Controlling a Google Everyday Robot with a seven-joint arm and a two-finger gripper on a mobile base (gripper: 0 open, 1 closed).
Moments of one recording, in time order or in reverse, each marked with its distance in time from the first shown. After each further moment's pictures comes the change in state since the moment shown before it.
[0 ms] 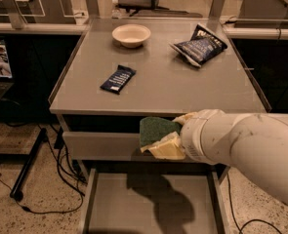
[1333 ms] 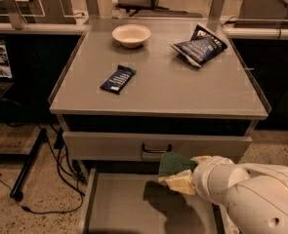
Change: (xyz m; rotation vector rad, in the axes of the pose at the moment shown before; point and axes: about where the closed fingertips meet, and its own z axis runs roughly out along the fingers) arm 0.129 0.015 0.044 0.063 0.128 0.195
